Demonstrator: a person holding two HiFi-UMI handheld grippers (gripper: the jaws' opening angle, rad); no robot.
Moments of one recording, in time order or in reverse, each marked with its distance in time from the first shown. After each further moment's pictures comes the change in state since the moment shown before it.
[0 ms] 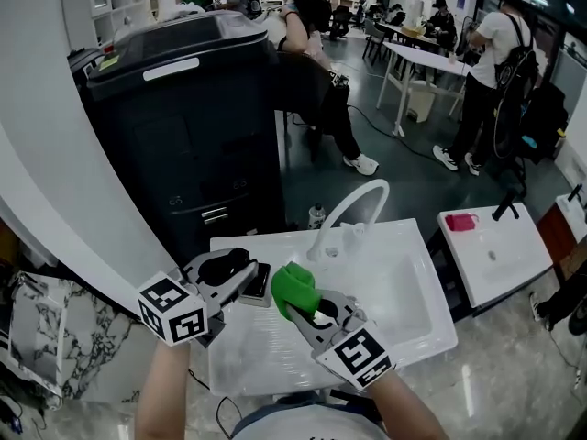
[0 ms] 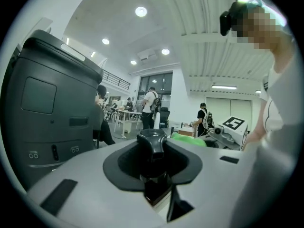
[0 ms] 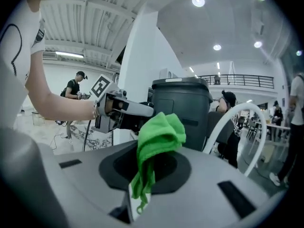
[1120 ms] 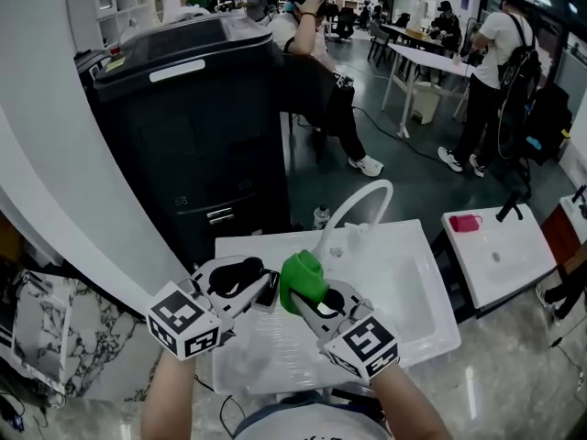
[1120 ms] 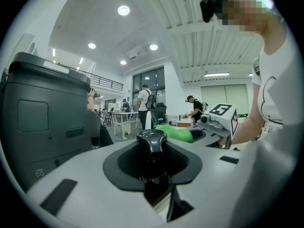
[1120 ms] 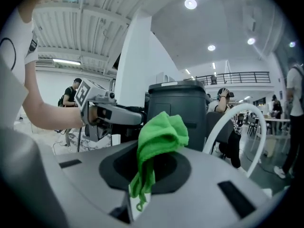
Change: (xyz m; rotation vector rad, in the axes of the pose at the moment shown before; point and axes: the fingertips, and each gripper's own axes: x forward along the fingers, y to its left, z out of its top) left arm -0.001 -0.033 0.004 0.163 0.034 -0.010; right arm 0.000 -0.016 0.012 0.058 -0.049 -0.010
